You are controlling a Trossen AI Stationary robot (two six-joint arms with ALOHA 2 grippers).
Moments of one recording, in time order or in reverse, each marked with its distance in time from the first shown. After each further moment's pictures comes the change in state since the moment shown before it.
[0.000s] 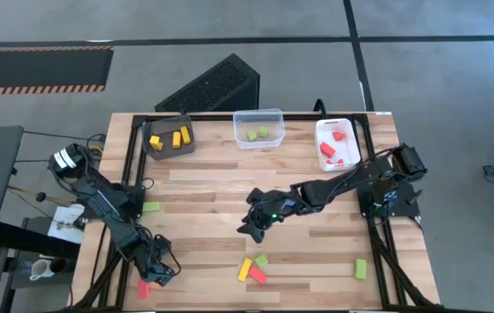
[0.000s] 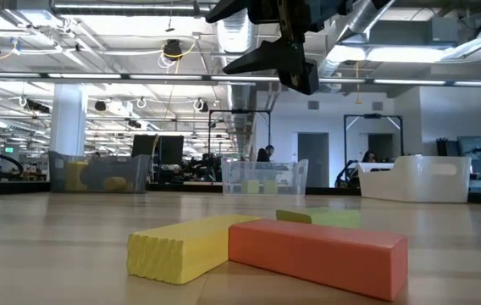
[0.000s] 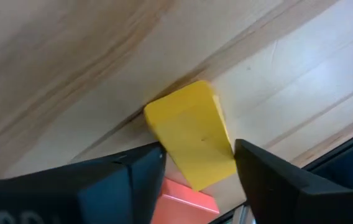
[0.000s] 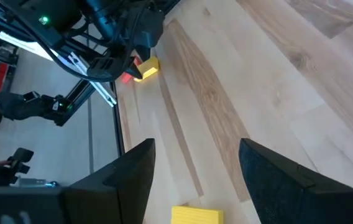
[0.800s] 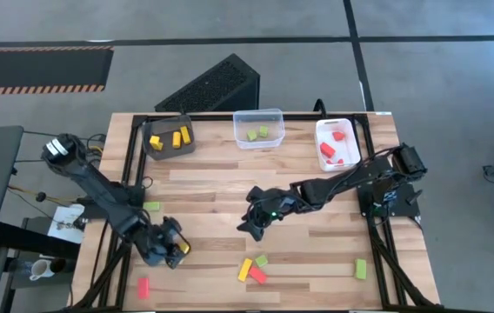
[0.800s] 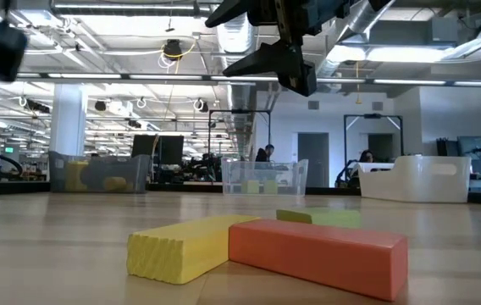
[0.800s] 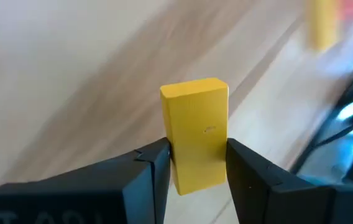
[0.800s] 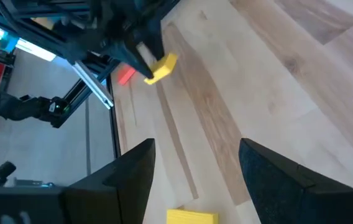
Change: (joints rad) left arm 0.132 -0.235 -0.009 -0.050 -0.396 0.260; right arm -0.012 0.000 0.000 -0.003 0.001 -0.013
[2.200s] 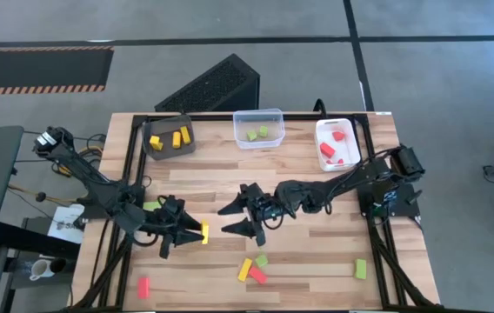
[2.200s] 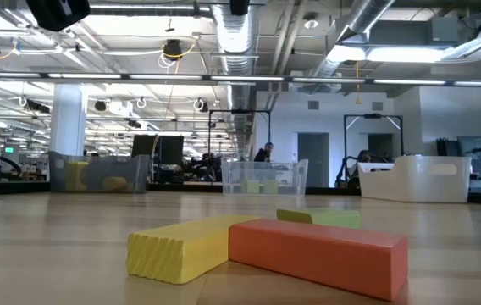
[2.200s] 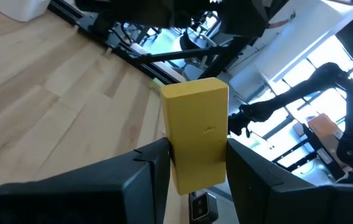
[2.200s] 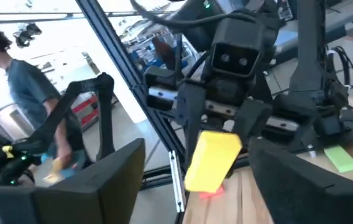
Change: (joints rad) left arm 0.115 -0.252 0.004 0.562 -0.284 0.850; right arm 0.000 0.021 0.000 0.654 -0.024 -0.367
